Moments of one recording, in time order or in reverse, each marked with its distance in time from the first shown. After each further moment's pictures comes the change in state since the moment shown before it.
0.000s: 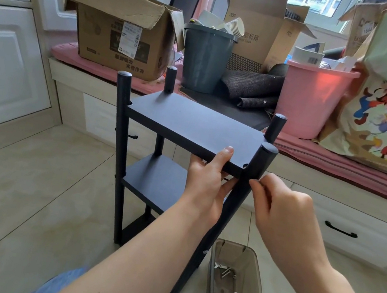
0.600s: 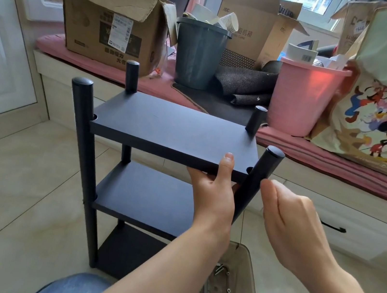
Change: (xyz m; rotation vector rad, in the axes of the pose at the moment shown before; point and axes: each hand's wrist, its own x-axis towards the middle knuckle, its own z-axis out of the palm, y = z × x) left_hand -0.020 -0.024 0.011 0.081 0.119 0.136; right_hand -0.001 0.015 -0.008 0.102 -0.144 0.066
